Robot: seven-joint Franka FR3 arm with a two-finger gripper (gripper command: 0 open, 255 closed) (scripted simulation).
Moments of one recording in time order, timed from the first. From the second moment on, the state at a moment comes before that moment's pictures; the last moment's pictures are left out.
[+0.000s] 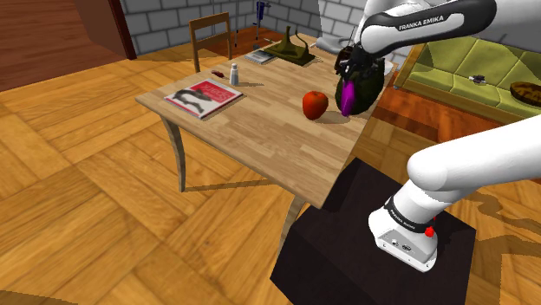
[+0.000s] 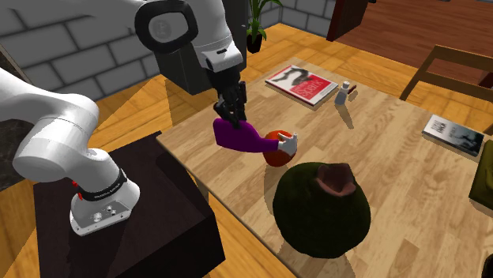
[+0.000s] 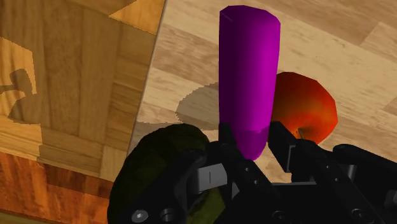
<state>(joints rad) -0.53 -0.51 0.14 -2.52 -0.22 2.22 0.72</state>
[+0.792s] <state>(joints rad) -0.53 -0.54 0.14 -2.38 -0.20 2.05 0.68</state>
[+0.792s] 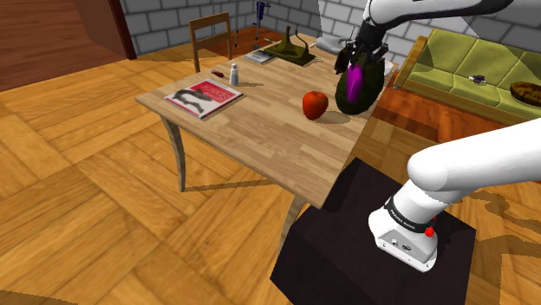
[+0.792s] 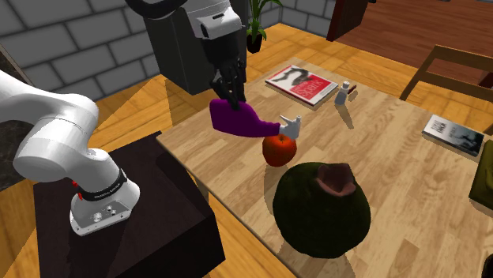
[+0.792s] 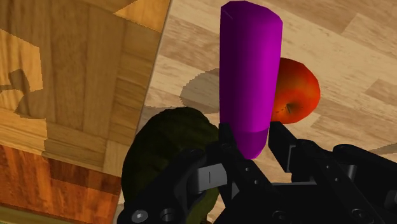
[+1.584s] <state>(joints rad) -0.53 -0.54 0.13 -2.22 -0.19 1.89 0.64</state>
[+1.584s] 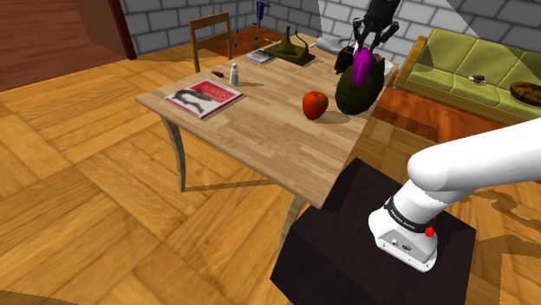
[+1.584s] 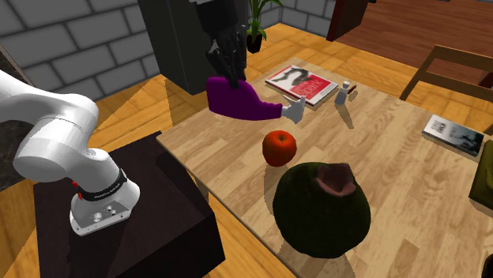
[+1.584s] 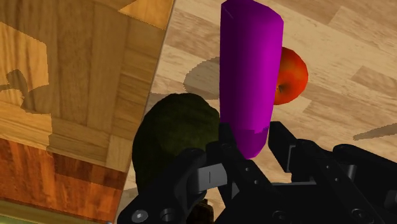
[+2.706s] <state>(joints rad) -0.51 -0.25 0.27 -2.02 -0.23 1.94 0.83</state>
